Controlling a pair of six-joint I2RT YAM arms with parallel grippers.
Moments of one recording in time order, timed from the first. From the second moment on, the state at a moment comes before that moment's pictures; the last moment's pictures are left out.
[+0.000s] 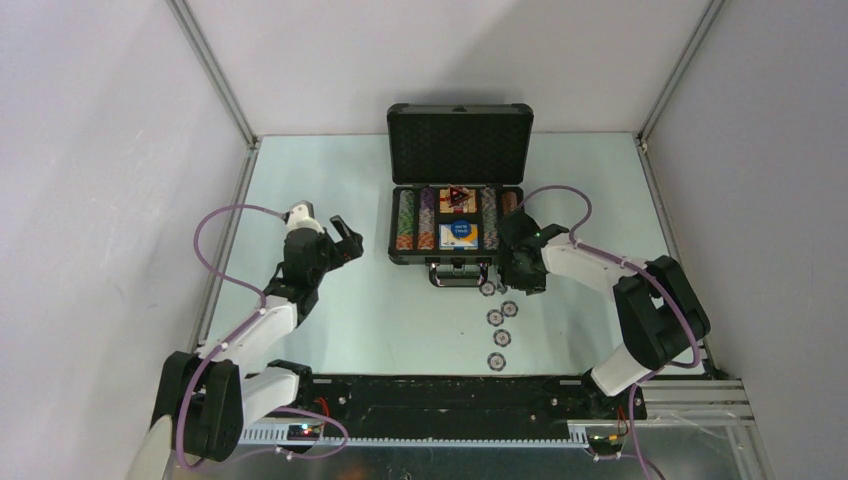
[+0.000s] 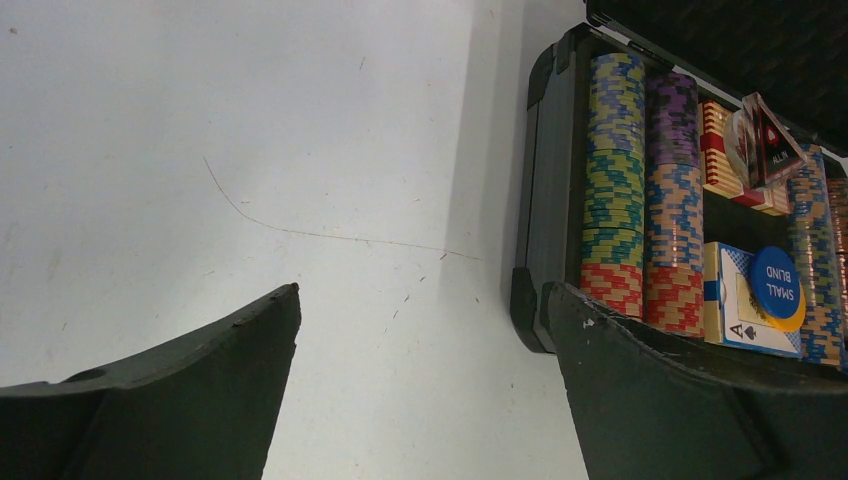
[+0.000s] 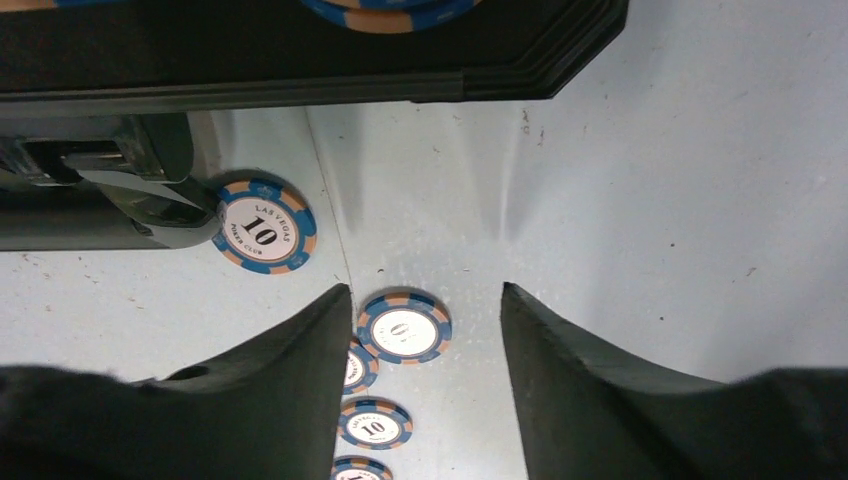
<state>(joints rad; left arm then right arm) -0.22 1.08 0.43 0.20 -0.11 -0.54 0.55 1.58 0.95 -0.65 0.12 0.56</state>
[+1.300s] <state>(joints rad) -0.22 1.08 0.43 0.21 -0.11 -0.54 0.64 1.64 0.94 -0.68 0.13 0.67</state>
